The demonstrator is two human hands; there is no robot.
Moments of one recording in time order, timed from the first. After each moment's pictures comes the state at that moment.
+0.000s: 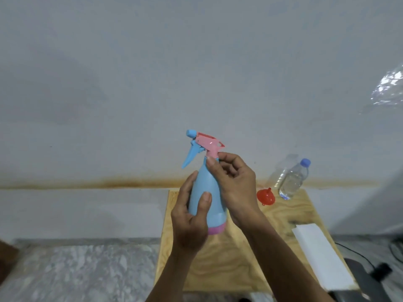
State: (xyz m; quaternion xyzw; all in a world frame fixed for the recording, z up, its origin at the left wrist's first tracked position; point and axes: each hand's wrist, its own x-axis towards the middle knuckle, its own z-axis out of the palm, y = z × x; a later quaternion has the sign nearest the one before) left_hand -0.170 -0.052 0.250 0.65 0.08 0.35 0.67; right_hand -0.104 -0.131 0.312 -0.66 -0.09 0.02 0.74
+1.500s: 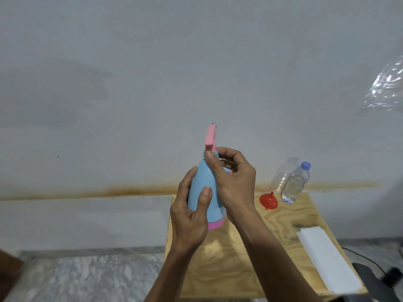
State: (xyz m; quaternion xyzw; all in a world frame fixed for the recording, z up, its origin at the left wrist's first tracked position) left_hand -0.172 -0.041 0.271 0.68 0.09 0.32 0.65; right_hand -0.111 -0.116 0.332 -0.65 -0.07 -0.07 0.75
